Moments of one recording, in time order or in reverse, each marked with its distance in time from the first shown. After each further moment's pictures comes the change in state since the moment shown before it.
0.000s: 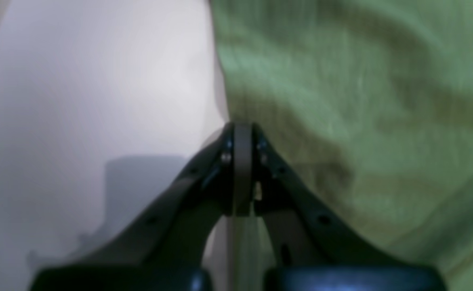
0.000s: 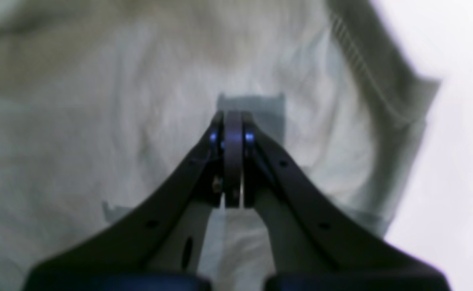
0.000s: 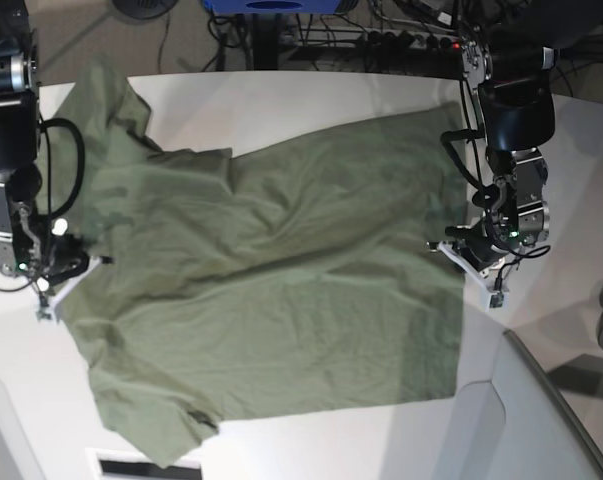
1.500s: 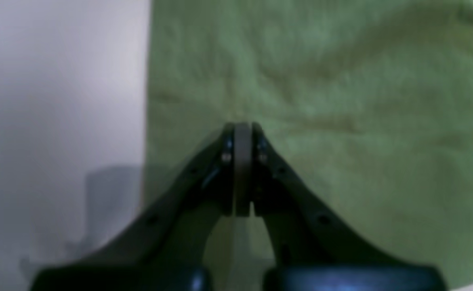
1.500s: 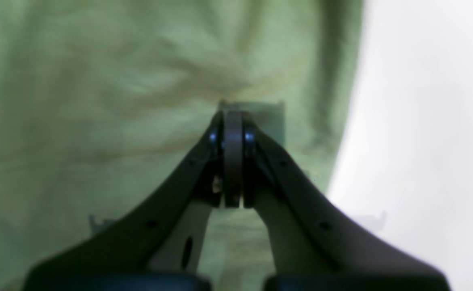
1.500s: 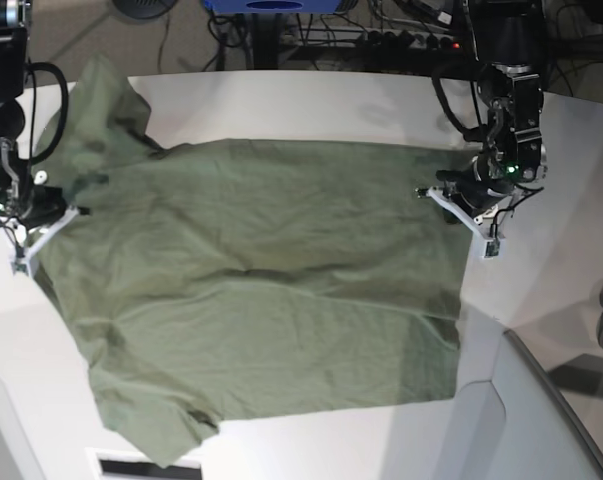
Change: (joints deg) left arm 18.5 -0.4 3.8 22.6 -10.5 4.9 7.7; right arm -14.4 2.6 6.9 12.9 0.4 0.9 0.2
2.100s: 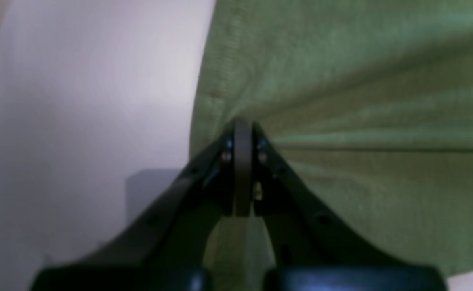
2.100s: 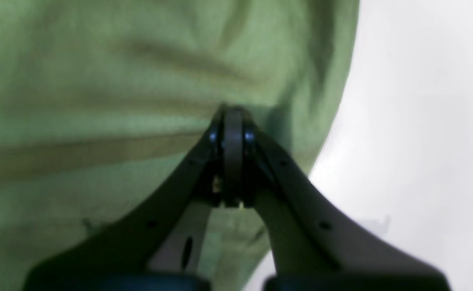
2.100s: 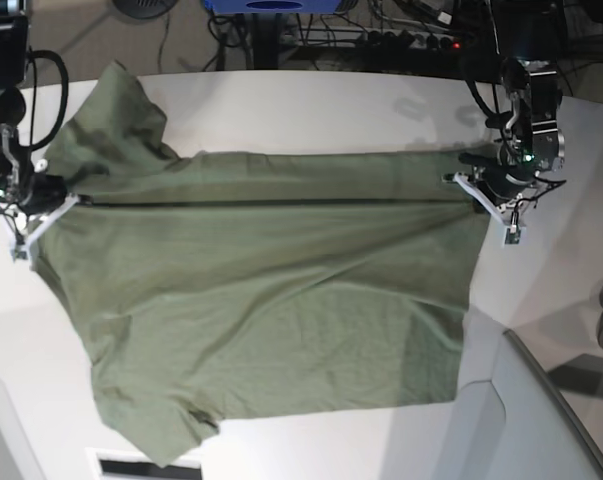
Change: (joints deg) left arm 2.1 -3.7 -0.7 -0.9 3.8 -0.4 -3.5; right arm -3.8 0.1 0.3 3.2 0.0 -0.4 -1.1
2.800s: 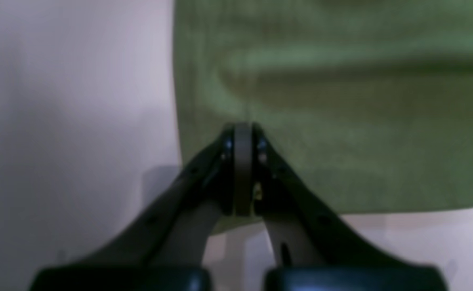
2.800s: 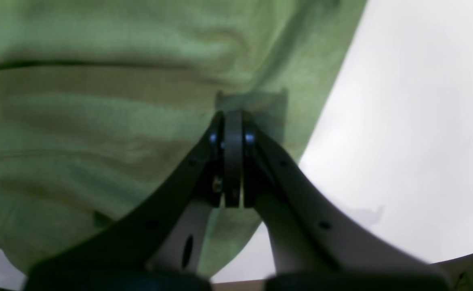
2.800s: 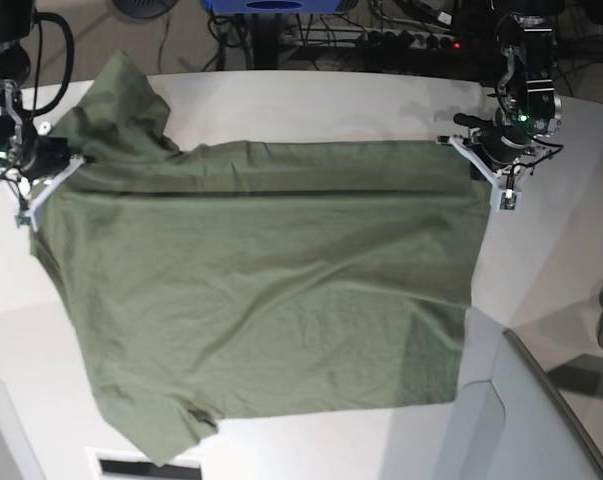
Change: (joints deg) left arm 9.3 0.8 -0.1 8.0 -0.1 0.7 0.0; right arm -9.2 -1.6 2.9 10.5 -0.1 -0.4 -5.2
